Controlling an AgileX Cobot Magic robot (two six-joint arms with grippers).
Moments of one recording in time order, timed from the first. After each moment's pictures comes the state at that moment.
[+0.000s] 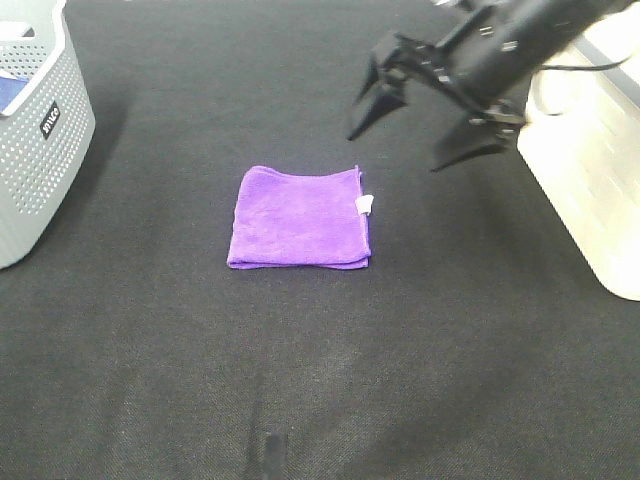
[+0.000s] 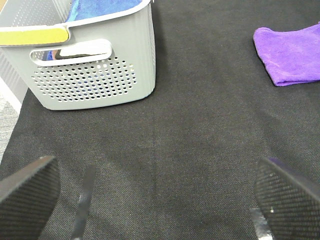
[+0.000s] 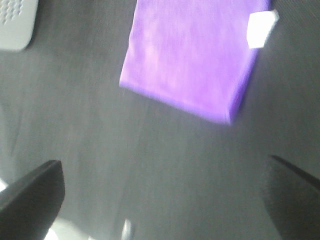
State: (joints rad) left arm 0.06 0.00 -0.51 -0.07 1.05 0.15; right arm 0.26 1.87 -1.43 0.61 0.89 -0.25
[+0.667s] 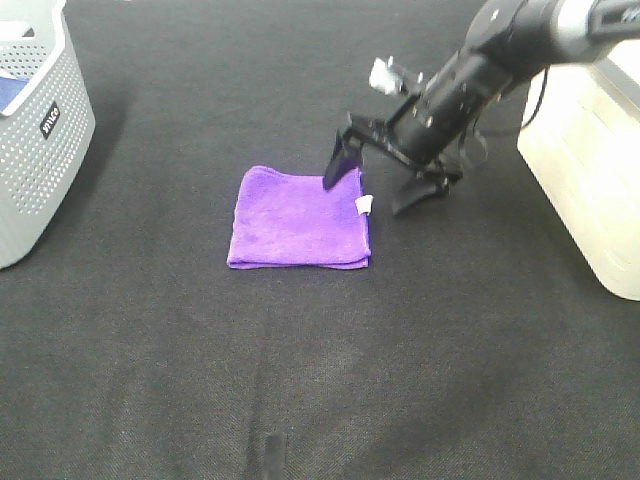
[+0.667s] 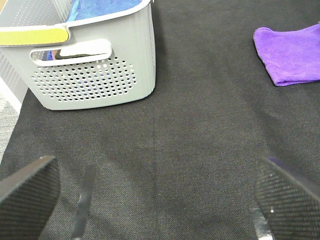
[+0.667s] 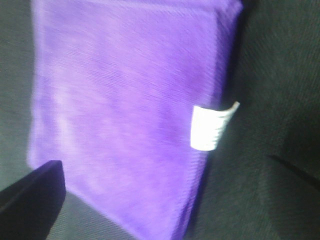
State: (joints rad) left arm 0.06 0.00 -0.51 -0.07 1.05 0.15; right arm 0.26 2.33 -1.74 0.59 0.88 -0.24
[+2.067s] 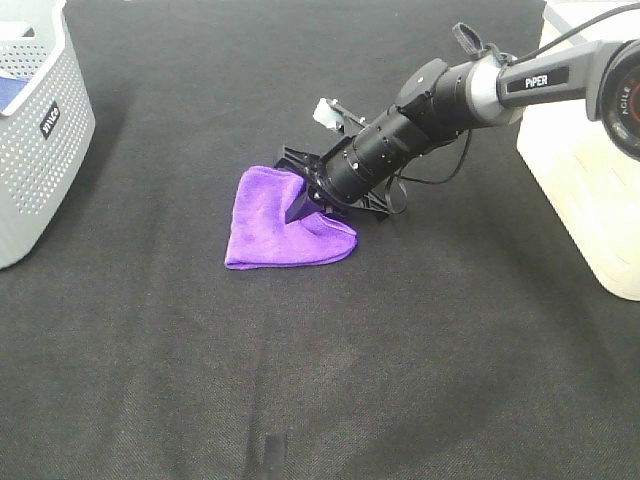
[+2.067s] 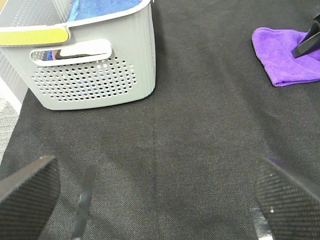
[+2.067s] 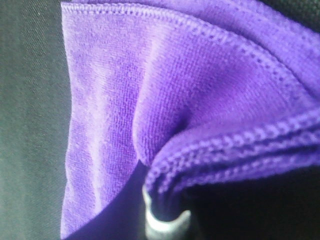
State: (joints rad) left arm 0.06 0.00 -0.51 -0.07 1.05 0.15; right arm 0.39 2.46 -1.77 0.82 0.69 -0.29
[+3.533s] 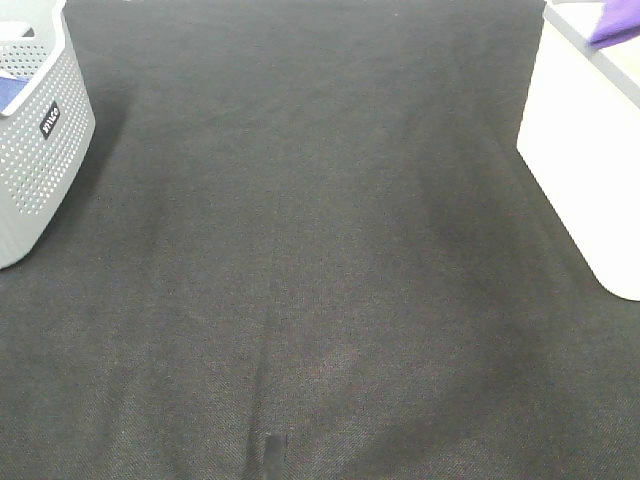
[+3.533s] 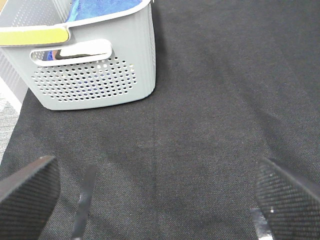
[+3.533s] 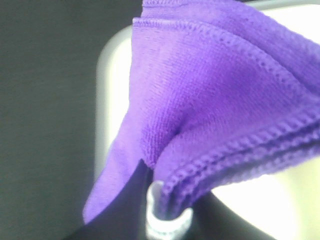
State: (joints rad) left arm 0.06 0.00 -0.51 -0.07 1.05 0.15; right arm -0.21 2.03 -2.25 0.13 1.22 -0.09
